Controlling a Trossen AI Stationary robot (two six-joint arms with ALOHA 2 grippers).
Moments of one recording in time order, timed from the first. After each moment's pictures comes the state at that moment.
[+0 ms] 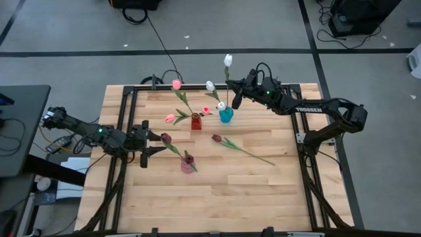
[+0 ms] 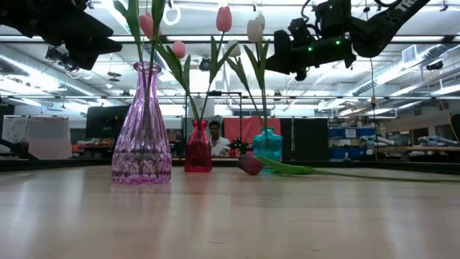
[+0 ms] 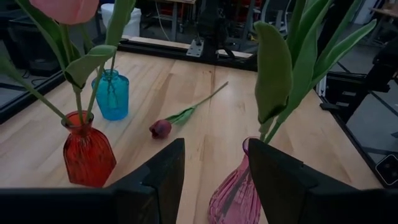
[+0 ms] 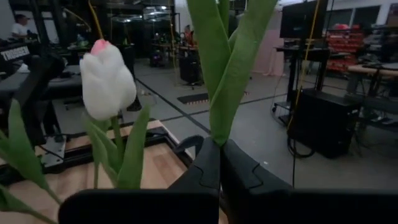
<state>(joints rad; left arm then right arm) -0.38 0.44 0.37 -0.18 -0.45 -0.27 -0.52 1.42 0.75 0.67 -0.02 0.02</state>
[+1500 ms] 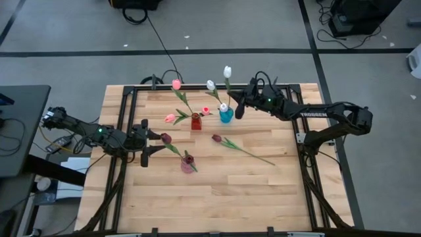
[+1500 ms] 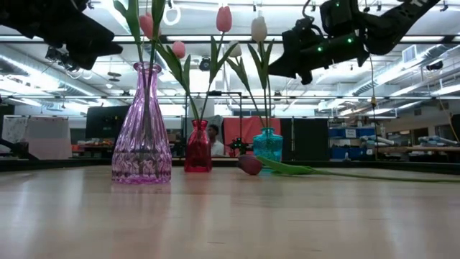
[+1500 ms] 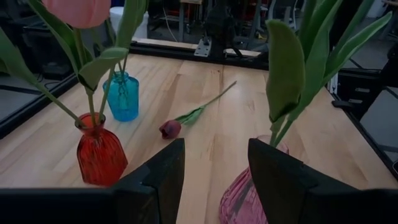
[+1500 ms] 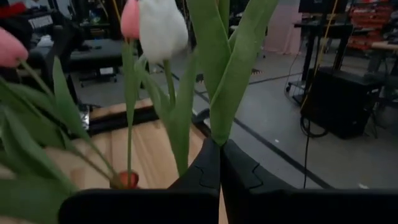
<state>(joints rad) -0.38 0.44 0.37 -0.19 -0.48 -0.24 -0.46 1.34 0.67 0.57 0.01 0.03</state>
